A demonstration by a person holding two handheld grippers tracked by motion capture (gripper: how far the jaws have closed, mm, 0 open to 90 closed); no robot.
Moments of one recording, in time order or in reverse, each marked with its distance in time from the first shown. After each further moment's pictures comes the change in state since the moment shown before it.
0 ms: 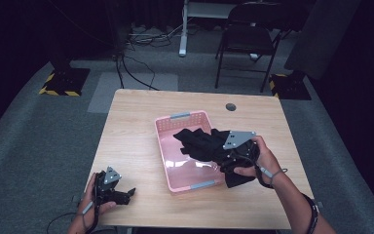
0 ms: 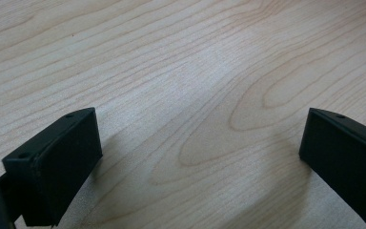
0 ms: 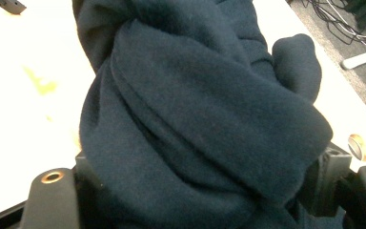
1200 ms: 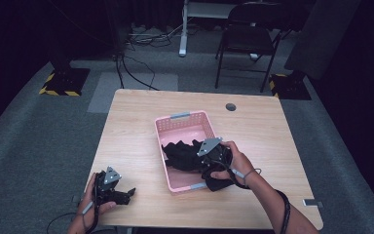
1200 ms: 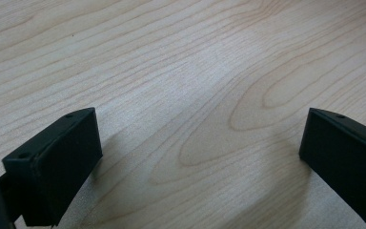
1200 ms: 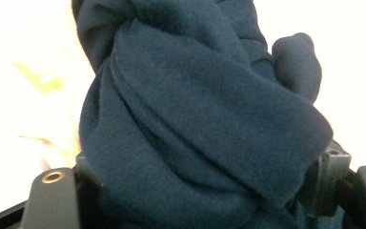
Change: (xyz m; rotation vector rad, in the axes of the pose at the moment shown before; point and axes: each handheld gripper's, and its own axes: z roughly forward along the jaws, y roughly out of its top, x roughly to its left) left arm 0.000 0.000 0.000 0.000 0.000 0.000; right arm 0.028 0.015 0.074 0.098 0.084 -0.048
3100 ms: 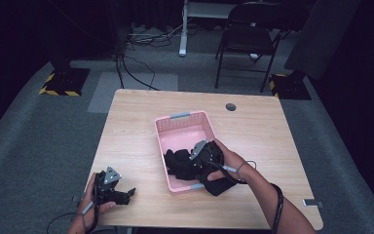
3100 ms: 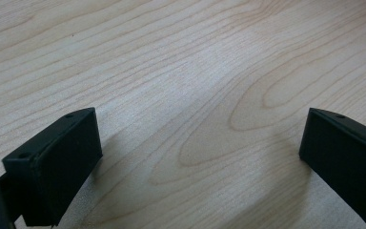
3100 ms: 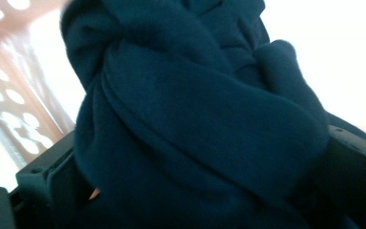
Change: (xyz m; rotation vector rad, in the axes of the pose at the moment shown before) left arm 0.000 0.000 0.000 0.000 0.000 0.000; right arm -0.001 0.000 0.050 0.217 0.058 -0.054
